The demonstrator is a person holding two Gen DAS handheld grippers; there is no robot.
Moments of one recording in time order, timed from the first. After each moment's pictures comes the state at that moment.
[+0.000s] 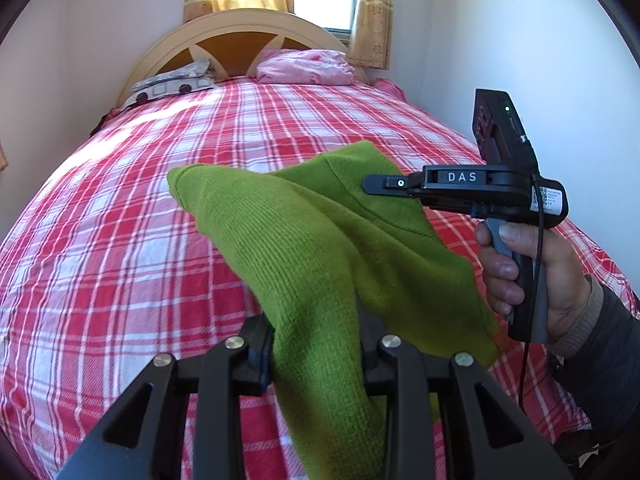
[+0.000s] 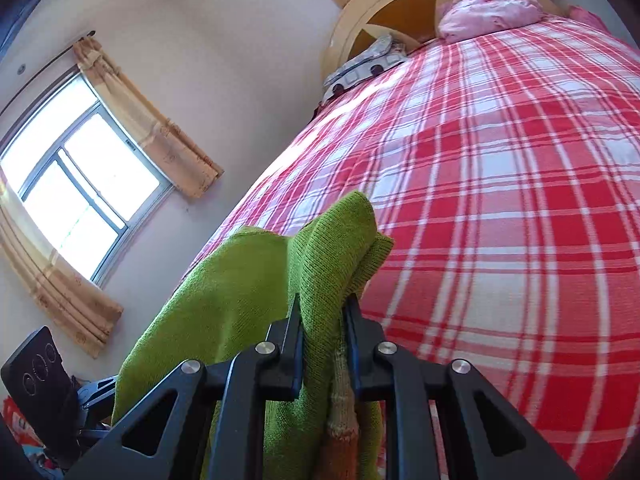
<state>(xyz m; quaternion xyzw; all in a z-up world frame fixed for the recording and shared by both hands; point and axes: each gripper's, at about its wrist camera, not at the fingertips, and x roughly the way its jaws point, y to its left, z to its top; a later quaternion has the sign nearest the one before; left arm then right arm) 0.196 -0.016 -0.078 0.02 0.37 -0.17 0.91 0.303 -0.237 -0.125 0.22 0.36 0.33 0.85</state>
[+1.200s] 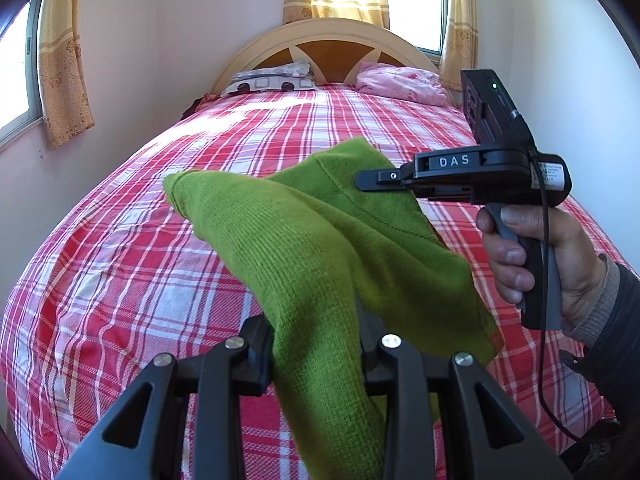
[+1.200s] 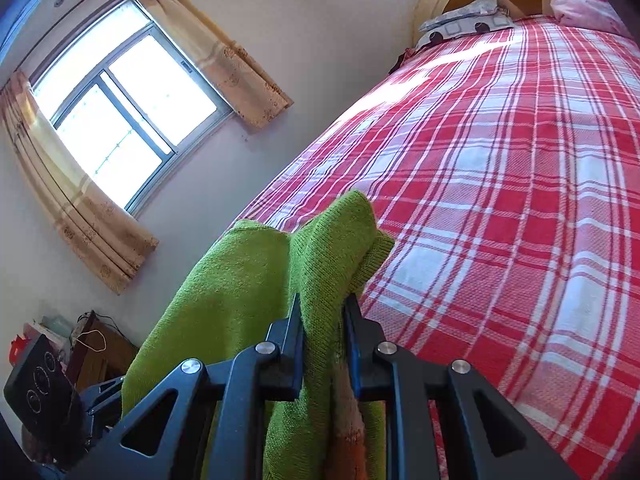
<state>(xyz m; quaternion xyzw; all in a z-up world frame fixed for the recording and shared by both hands) 0.155 0.122 -0.088 0.00 0.35 -0.03 0.94 0.321 -0.019 -0.113 0.14 0.40 0.44 0.79</state>
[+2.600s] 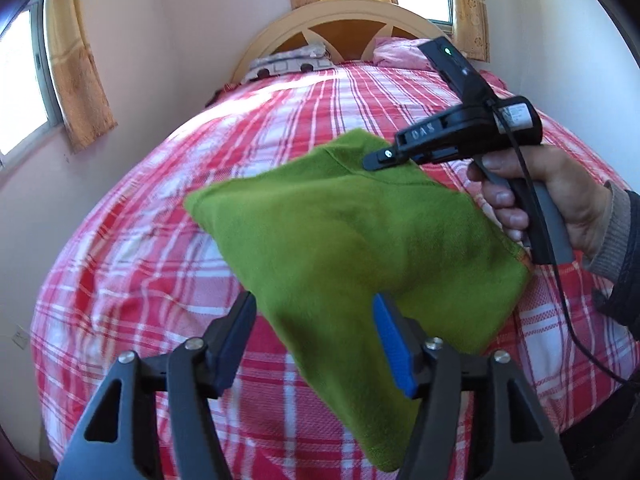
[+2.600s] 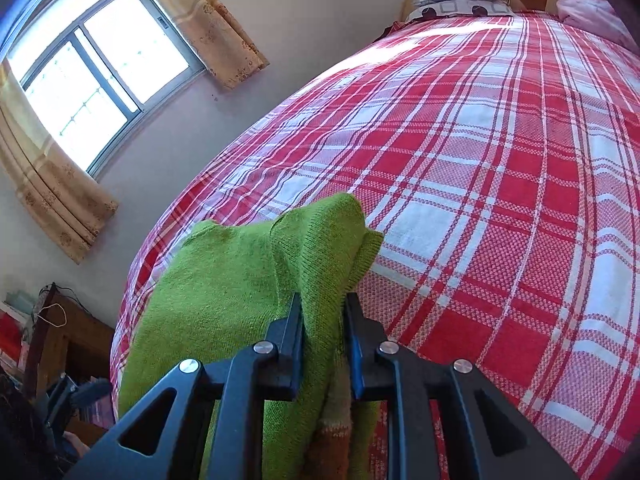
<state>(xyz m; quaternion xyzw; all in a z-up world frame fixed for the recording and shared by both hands) 0.105 0.133 -0.108 0.06 0.37 0.02 0.93 0.314 0.017 -0.145 0.06 0.43 0.39 0.81</state>
